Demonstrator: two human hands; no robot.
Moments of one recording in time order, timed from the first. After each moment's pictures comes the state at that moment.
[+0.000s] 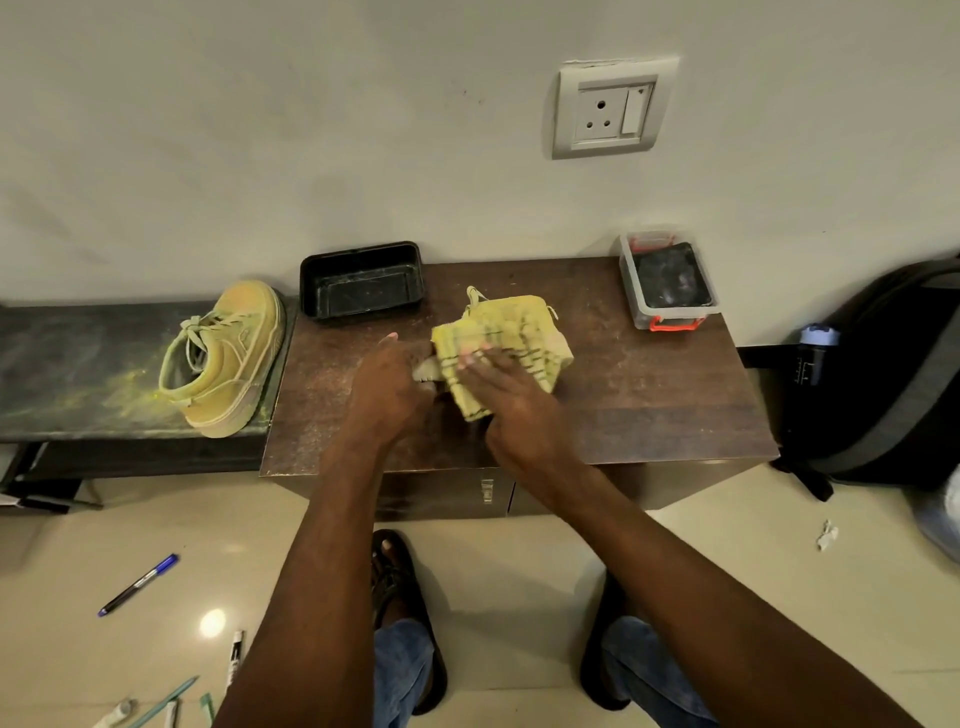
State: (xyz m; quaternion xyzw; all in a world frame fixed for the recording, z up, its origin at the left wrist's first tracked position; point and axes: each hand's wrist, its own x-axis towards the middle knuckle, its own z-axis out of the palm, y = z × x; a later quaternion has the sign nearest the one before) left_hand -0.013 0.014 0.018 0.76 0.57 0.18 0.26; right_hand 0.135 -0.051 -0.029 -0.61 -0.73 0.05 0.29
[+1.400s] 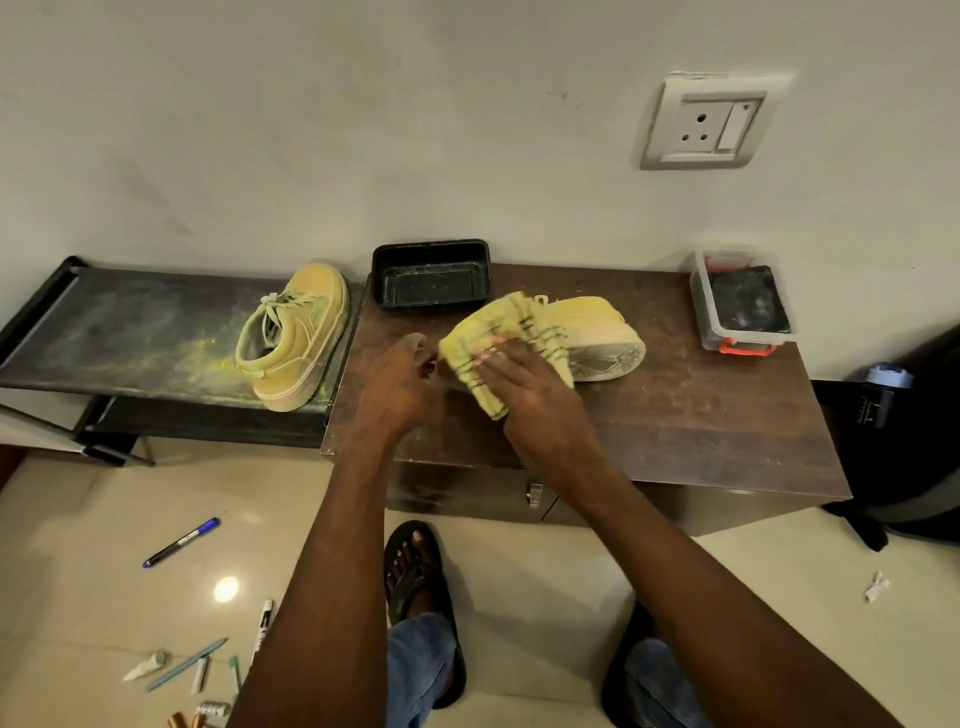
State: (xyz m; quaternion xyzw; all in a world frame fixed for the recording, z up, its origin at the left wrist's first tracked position) left_hand -0.069 0.026 0.006 0.65 0.66 0.20 0.32; right_hand 0.095 -0.024 -0.021 -0.56 -0.79 0.01 0.26
